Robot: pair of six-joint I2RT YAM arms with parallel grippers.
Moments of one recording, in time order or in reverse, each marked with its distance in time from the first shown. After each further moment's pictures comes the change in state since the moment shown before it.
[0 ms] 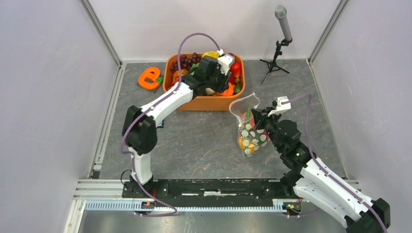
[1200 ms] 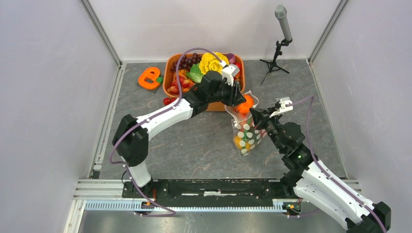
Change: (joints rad) left arm -0.123 -0.220 -0.314 0.333 0.146 -0.376; right arm 0.000 -0.040 -0.015 0.062 -0.077 0.011
